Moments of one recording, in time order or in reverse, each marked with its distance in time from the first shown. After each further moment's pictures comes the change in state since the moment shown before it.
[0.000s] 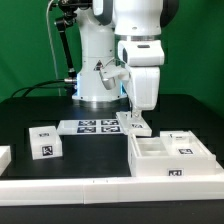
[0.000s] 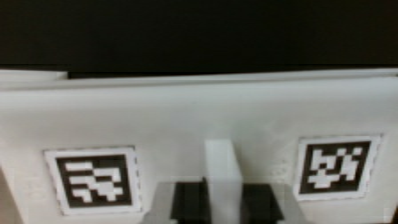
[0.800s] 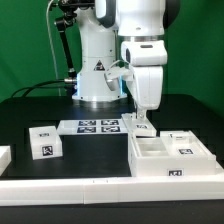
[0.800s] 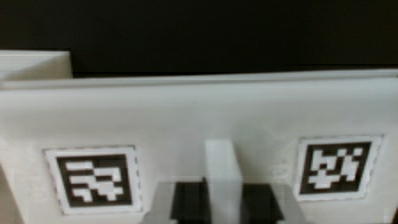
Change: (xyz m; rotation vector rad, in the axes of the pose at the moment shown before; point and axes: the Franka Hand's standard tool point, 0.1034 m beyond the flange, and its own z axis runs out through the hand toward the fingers) arm 0.011 0.001 0.002 -0.039 0.020 0.025
